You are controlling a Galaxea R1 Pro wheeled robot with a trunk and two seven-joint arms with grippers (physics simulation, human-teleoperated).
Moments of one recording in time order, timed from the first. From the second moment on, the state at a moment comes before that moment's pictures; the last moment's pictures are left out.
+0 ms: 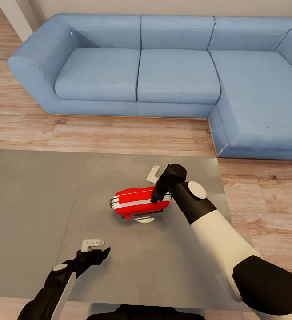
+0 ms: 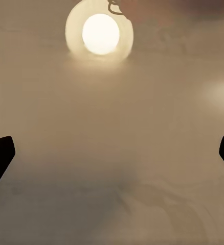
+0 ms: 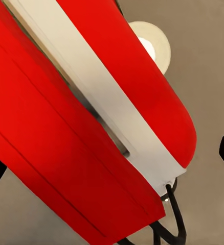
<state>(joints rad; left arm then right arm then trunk) -0.28 0.04 0.00 -1.16 0.11 0.44 -0.19 -1.07 0.17 0.38 -1.00 1.09 0.83 1.11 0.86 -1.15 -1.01</state>
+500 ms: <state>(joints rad) -0.28 0.04 0.00 -1.16 0.11 0.44 -0.19 -1.07 0.17 0.38 -0.99 1.09 0.81 1.11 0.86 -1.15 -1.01</state>
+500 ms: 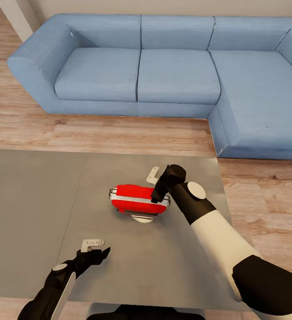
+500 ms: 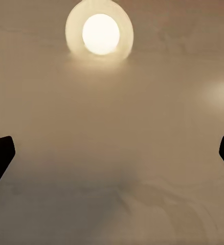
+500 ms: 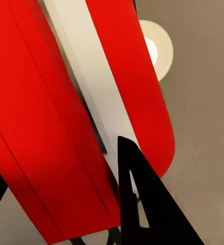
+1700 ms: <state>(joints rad) -0.28 0.04 0.00 -1.16 0.11 0.43 -0.19 -1.07 0.17 0.43 -1.33 1.11 0.79 1.19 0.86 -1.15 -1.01</state>
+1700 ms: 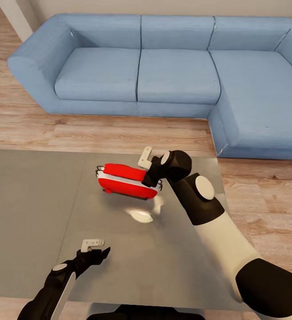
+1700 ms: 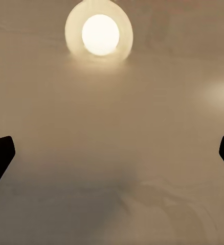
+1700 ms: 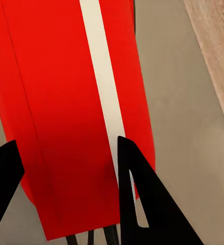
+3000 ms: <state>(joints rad) -0.42 0.03 0.00 -1.46 0.13 0.82 -0.33 -0.80 0.02 0.42 -1.54 1.14 0.57 0.46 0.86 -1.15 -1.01</state>
